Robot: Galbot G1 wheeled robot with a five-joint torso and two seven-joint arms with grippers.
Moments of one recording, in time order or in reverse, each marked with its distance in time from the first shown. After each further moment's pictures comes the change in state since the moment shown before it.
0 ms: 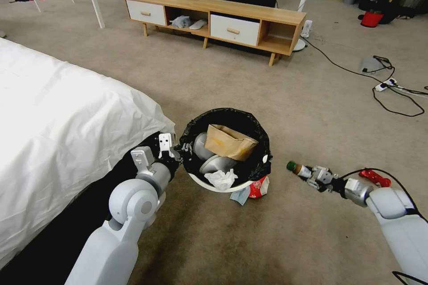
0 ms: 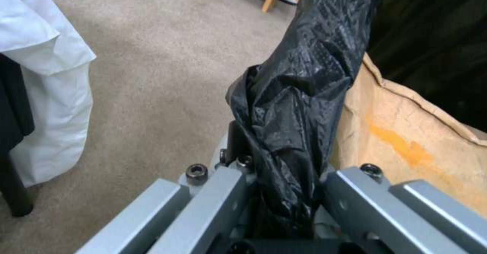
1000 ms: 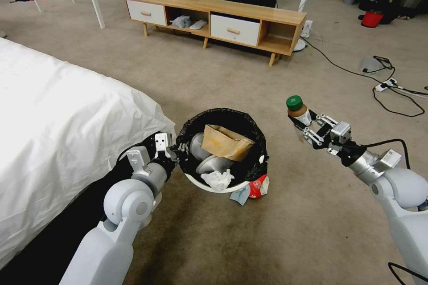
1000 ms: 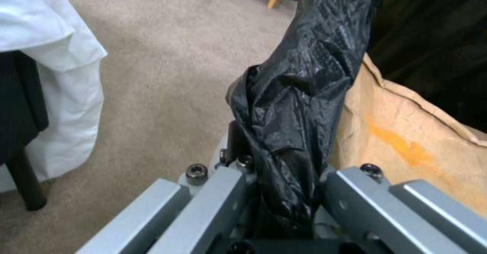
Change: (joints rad) left arm 0.002 0.018 -0.002 0.000 -0.013 0.006 -0.011; right arm -0.068 -0.019 0.038 0.476 0.524 -0.021 0.035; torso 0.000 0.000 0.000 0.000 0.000
